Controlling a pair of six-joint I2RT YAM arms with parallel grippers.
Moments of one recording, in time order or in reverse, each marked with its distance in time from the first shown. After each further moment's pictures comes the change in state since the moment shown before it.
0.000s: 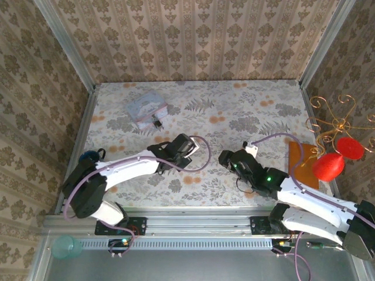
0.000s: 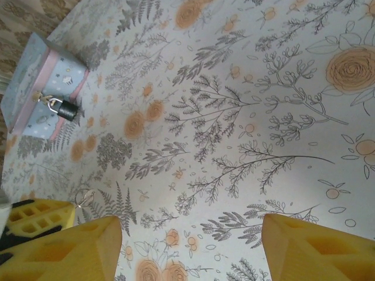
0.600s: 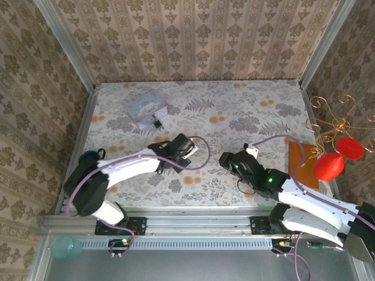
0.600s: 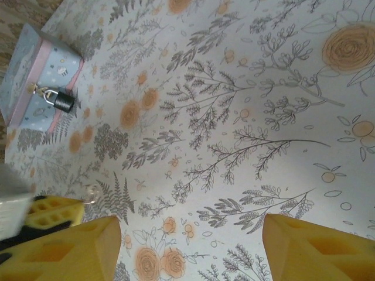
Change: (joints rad) left arm 0.031 -0.050 -0.035 -0.013 0.105 -0.027; right arm -0.008 -0.017 -0.019 -0.012 -0.054 0.026
